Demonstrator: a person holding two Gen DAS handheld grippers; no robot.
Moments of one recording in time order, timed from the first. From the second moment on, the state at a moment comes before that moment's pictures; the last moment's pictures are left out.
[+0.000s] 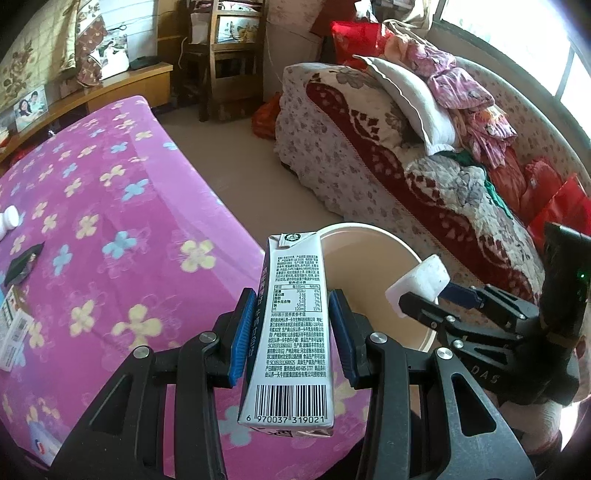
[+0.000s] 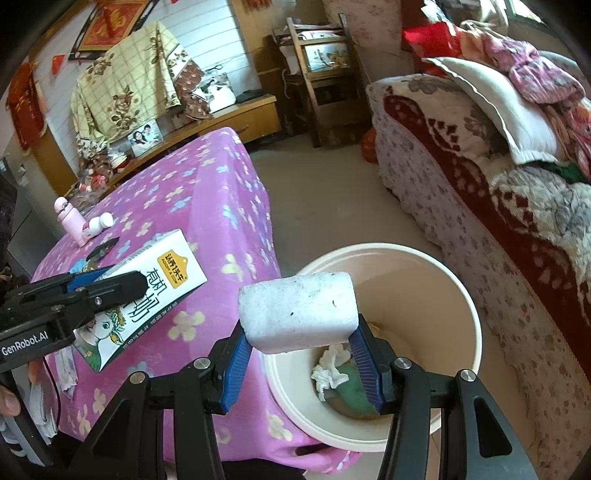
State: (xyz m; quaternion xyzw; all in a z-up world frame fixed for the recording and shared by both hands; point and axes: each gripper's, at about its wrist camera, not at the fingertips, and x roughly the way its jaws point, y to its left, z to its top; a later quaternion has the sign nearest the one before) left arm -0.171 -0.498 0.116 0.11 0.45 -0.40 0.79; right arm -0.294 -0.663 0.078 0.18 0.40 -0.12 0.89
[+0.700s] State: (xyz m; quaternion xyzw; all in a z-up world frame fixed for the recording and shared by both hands) left arm -0.177 -0.546 0.099 0.11 0.46 -0.42 0.78; right arm -0.309 -0.702 0.044 0.21 0.42 -0.15 0.87
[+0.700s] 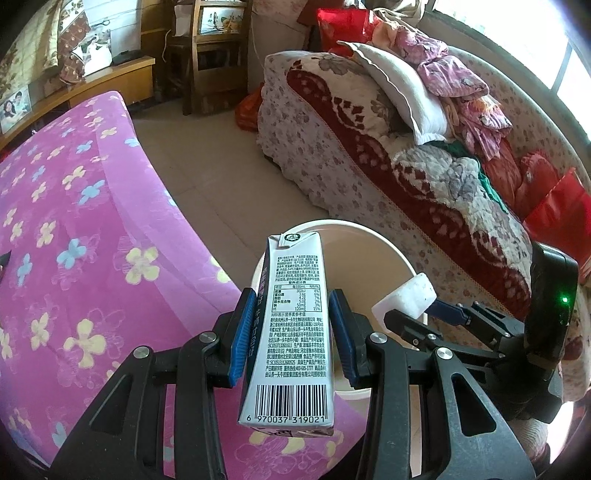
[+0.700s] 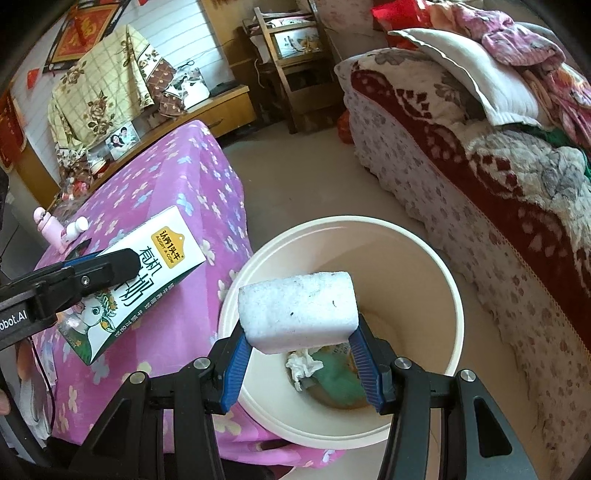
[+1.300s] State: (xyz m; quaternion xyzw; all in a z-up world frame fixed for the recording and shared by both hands) left arm -0.177 -0.552 0.094 0.09 0.47 -0.43 0.77; right arm -0.311 -0.714 0.036 0.22 0.43 -0.17 0.86
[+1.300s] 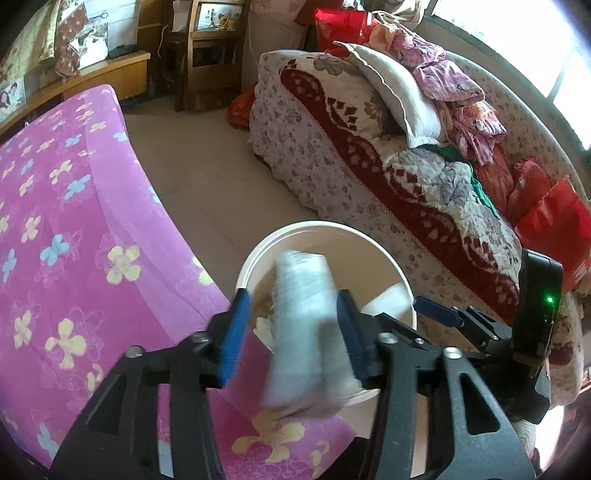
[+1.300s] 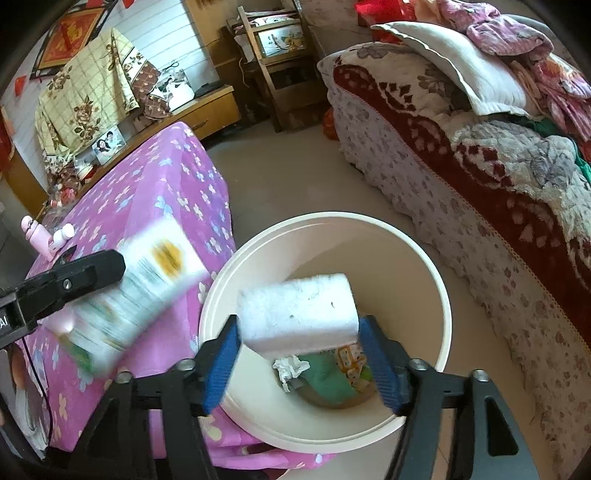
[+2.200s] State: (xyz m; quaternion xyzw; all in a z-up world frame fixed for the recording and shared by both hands) left arm -0.174 -0.427 0.091 0.08 0.49 -0.36 0.79; right arm -0.275 -0.642 0.063 0.19 0.43 -0.10 0.88
